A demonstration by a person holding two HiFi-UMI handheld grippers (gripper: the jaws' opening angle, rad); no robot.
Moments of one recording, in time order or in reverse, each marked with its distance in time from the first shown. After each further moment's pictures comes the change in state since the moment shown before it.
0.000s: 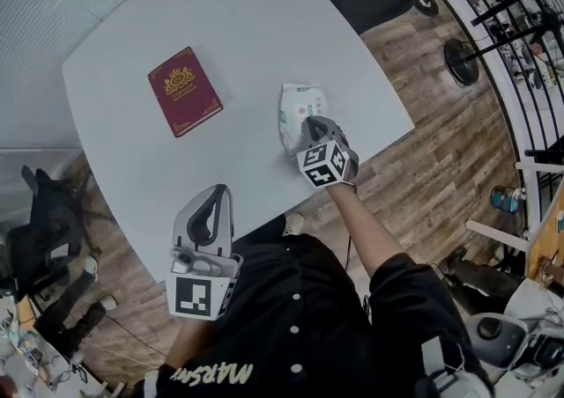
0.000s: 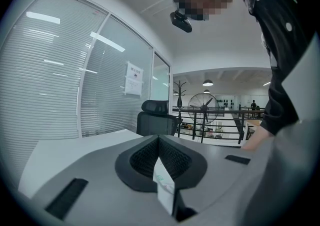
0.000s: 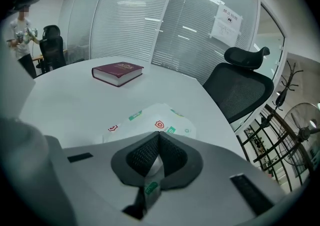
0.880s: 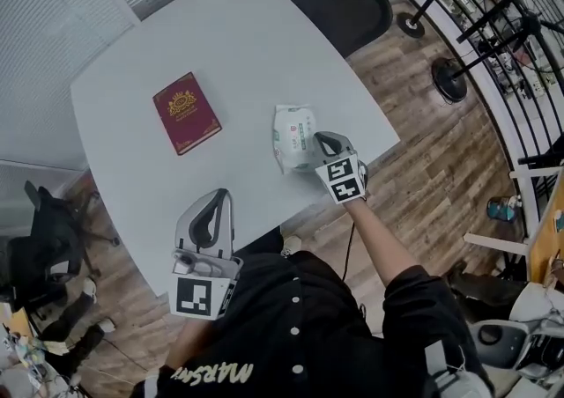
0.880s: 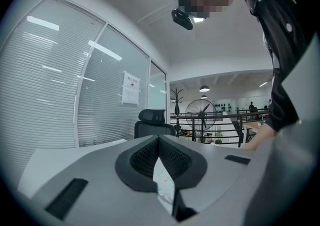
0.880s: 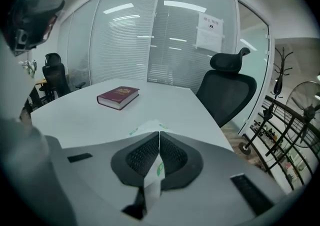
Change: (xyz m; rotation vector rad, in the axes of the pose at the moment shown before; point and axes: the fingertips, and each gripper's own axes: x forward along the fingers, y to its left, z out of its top) left arm -0.003 -0.007 0.026 0.029 -0.094 -0.024; right arm -0.058 -0.039 0.023 0.135 -0.150 0.068
